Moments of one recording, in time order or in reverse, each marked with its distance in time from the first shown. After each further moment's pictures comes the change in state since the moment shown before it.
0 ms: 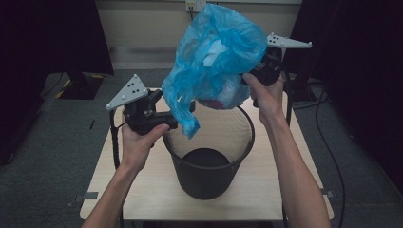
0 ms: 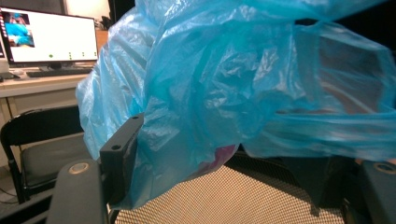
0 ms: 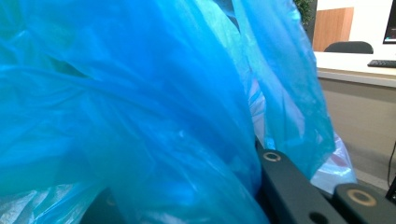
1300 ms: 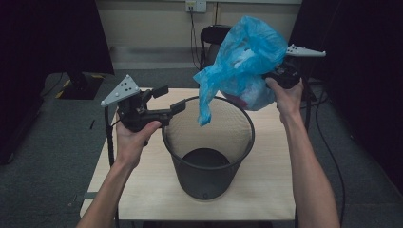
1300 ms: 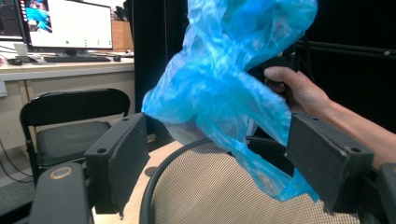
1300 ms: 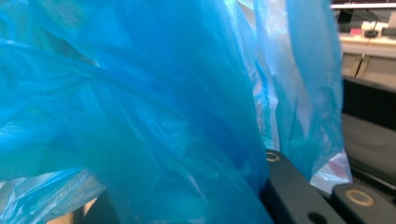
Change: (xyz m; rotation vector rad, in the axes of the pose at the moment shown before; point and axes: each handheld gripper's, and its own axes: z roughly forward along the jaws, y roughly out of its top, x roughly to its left) left arm 0.026 -0.016 -0.008 0.031 0.053 -0.042; right arm -0.080 -0.044 -0.029 0.121 -0.251 0.020
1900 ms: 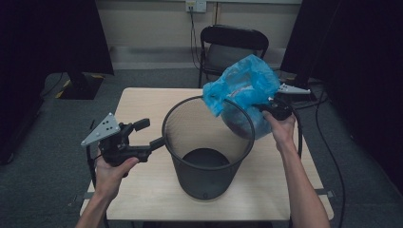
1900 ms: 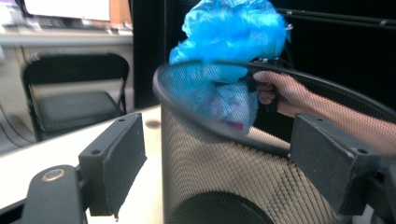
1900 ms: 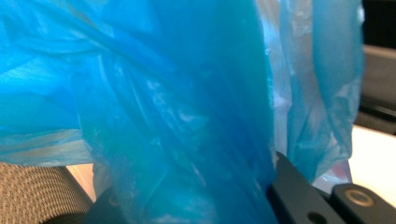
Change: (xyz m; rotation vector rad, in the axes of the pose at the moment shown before) left arm 0.004 -0.072 -0.061 0.096 -0.003 -0.032; right arm -0.018 -0.114 0.009 0.138 -0.043 0.090
